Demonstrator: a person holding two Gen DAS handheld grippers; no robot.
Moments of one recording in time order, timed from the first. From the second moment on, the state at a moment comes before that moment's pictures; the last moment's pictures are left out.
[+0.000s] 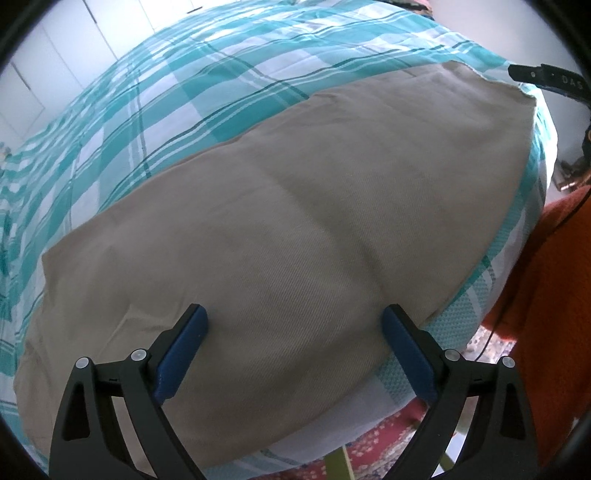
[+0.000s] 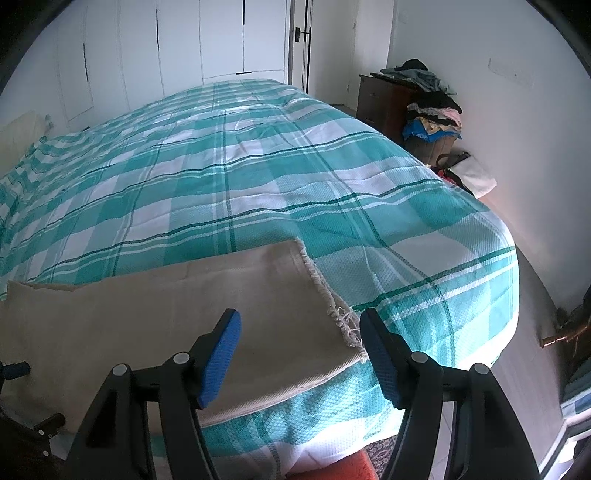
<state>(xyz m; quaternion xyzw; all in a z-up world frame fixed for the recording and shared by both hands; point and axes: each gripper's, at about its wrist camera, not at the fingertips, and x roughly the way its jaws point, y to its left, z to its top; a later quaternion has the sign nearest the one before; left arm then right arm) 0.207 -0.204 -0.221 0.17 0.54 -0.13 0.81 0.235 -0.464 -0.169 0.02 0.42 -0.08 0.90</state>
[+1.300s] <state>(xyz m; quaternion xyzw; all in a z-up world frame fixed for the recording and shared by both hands) 0.191 -0.091 -0.215 0.06 0.55 -0.07 0.83 0.237 -0.537 -0.236 0.43 0.48 0.05 0.77</state>
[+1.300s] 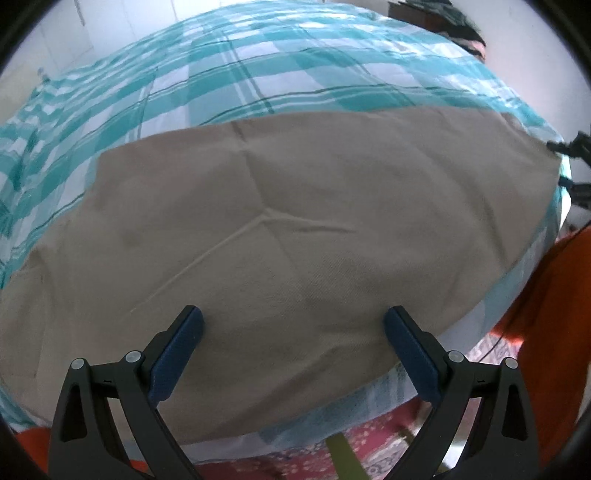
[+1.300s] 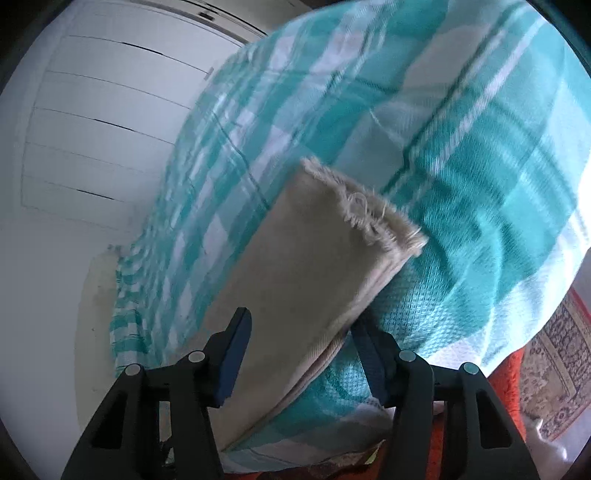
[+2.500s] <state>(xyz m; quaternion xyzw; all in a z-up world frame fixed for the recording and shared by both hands) 0.148 0.161 -0.198 -0.23 0.47 0.10 0.85 0.179 -0.136 -0.125 0.02 0.46 0.36 0.81</state>
